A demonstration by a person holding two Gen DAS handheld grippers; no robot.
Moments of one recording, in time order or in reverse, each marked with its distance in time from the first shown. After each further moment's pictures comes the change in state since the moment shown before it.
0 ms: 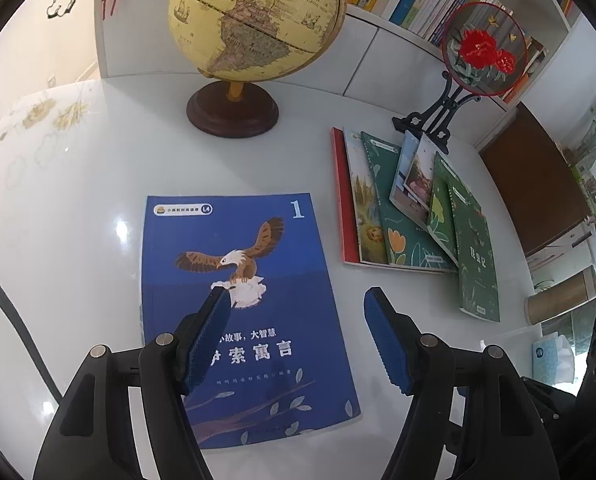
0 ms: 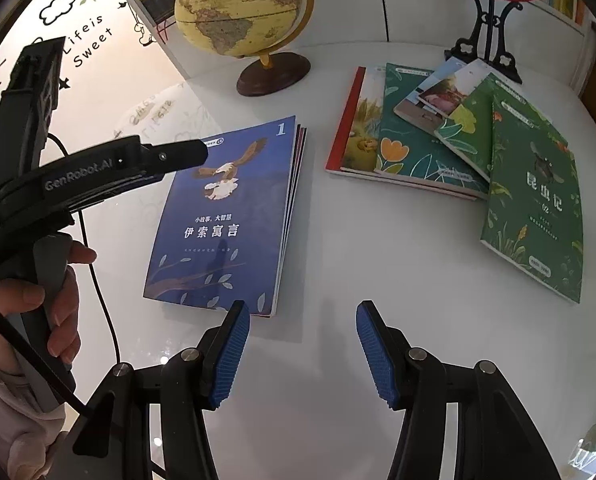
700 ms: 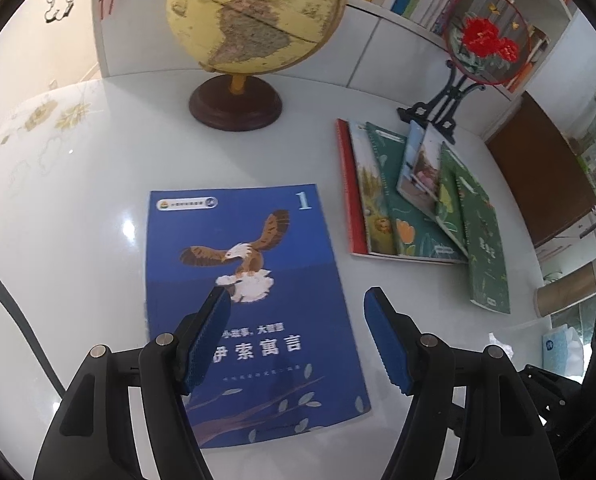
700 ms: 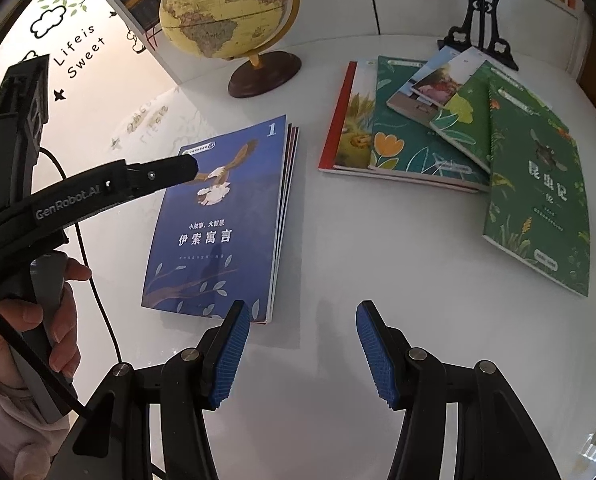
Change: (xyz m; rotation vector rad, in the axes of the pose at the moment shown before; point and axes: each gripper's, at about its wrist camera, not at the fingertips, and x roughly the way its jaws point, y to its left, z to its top) left arm 0.004 0.001 -0.007 0.016 0.021 0.032; right arm 0.008 -0.008 0.004 0.038 0.004 0.017
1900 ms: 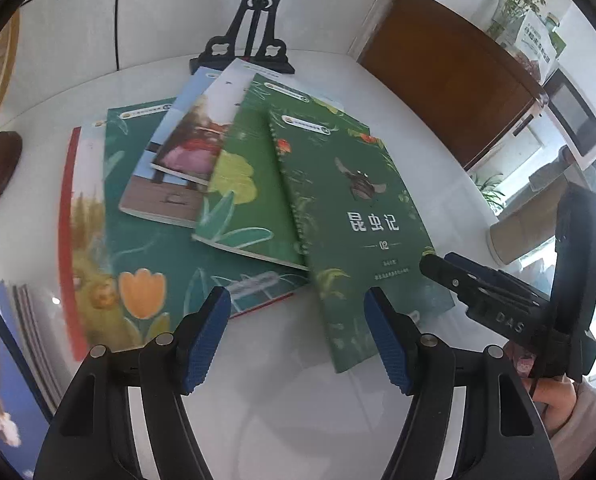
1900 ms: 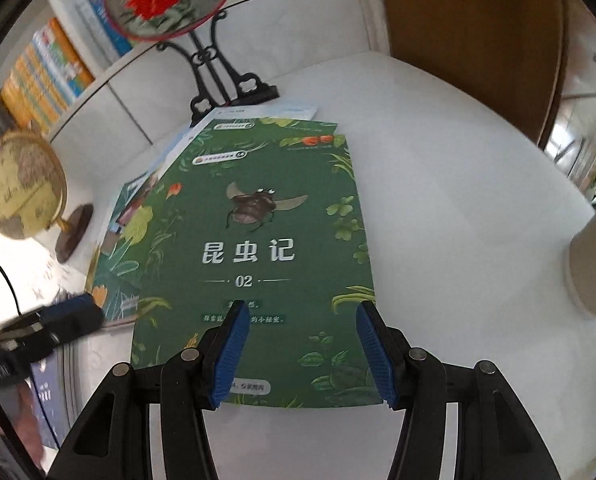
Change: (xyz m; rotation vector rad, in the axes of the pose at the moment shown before) left arm 0.124 -0.206 0.009 0.384 0.099 -0.272; right arm -0.016 -0.250 0.007 0.399 -0.327 -0.234
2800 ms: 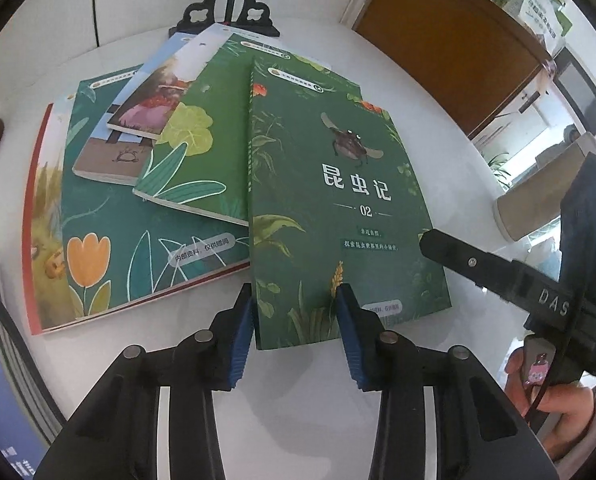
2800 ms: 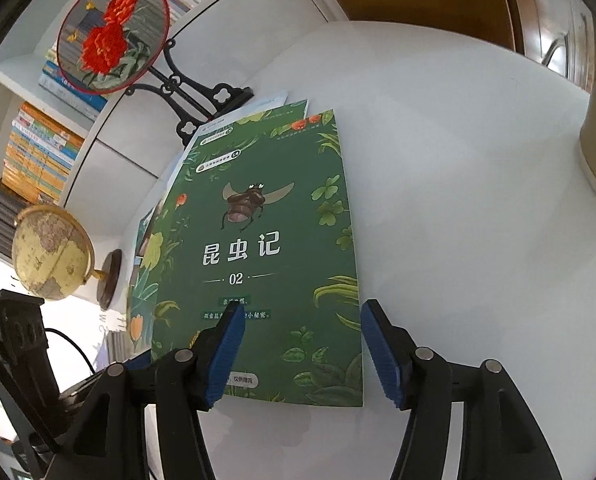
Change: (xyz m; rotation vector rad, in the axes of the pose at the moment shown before) left arm 0.029 -0.017 -0.011 0.005 0.099 0.008; right arm 0.003 -0.026 -0.019 0.256 0.028 0.170
